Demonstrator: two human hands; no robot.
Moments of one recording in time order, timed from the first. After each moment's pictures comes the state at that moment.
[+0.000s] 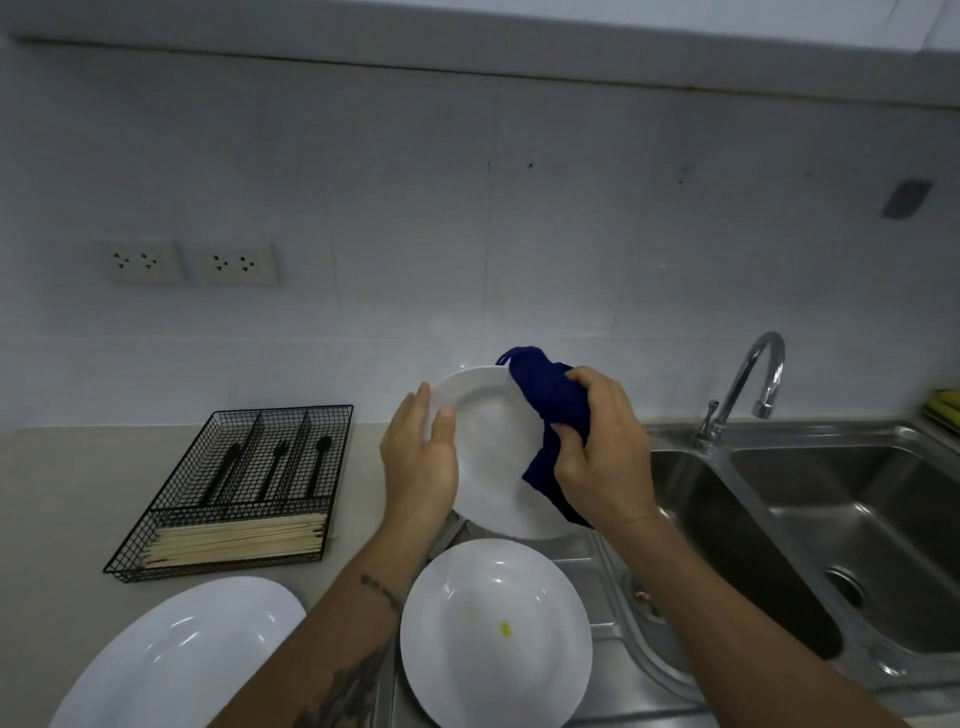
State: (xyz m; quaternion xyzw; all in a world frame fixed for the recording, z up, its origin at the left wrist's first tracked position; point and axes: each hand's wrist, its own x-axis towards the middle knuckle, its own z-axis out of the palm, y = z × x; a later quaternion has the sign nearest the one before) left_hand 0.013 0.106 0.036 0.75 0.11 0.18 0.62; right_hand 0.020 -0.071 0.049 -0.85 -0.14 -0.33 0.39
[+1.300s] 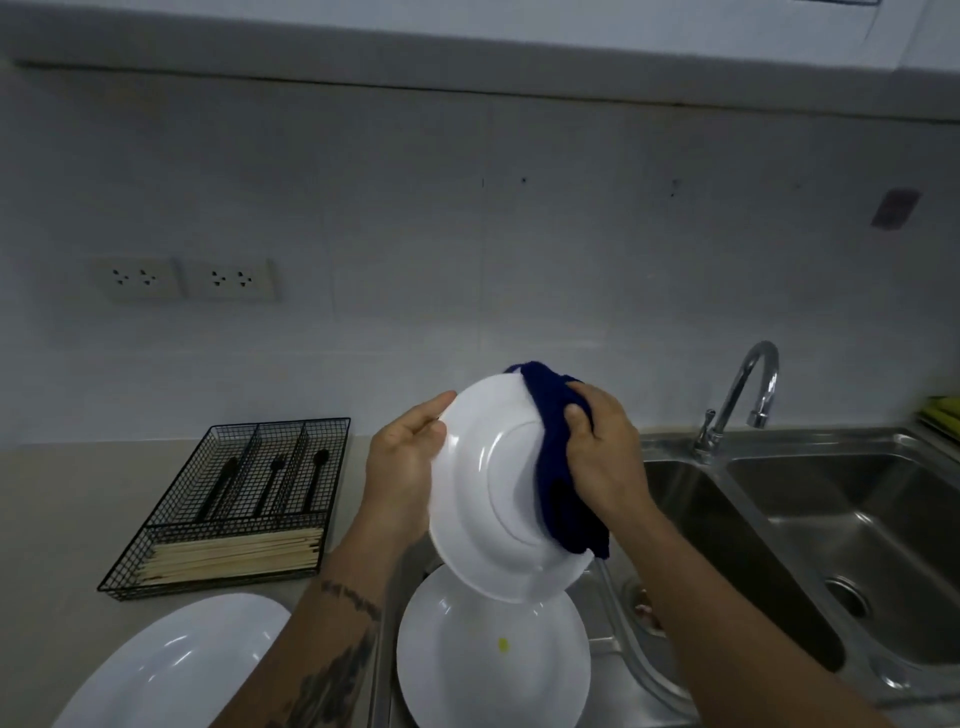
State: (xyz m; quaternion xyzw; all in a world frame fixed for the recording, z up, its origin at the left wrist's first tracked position) left_hand 0.007 0.117 0.056 0.60 0.07 0.10 0.79; right_hand 0.036 -0.077 0.057 -0.86 -0.04 -0.20 0.46
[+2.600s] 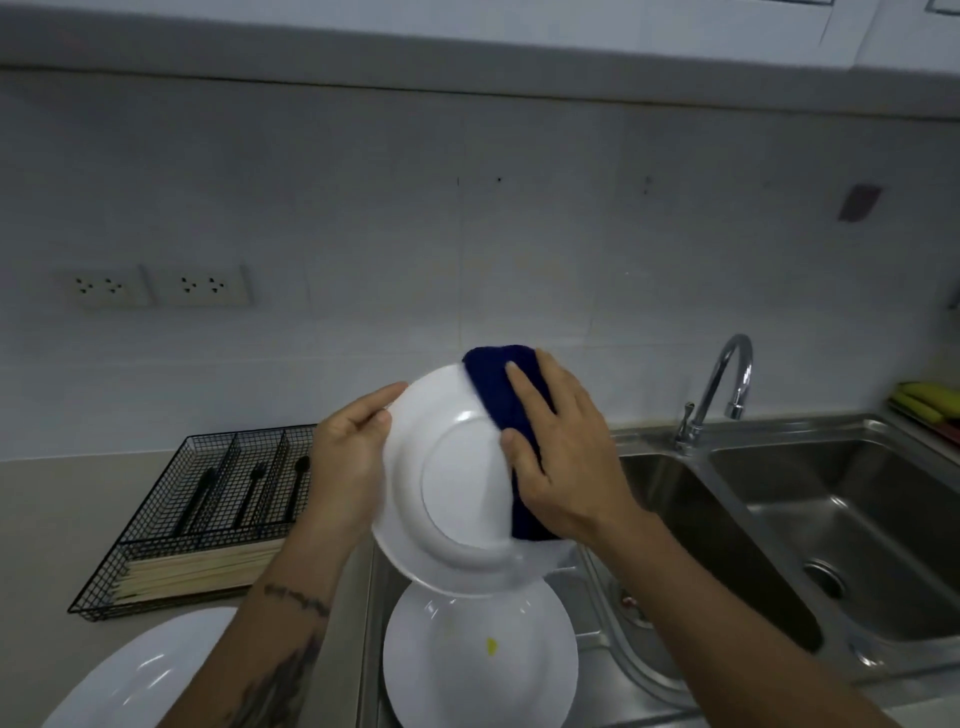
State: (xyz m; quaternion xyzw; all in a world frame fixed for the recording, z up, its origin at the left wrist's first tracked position) left_hand 0.008 0.141 0.065 0.64 0.05 0.19 0.74; right_hand 0.012 -0.074 0.068 -0.93 -0.19 -0.23 0.20
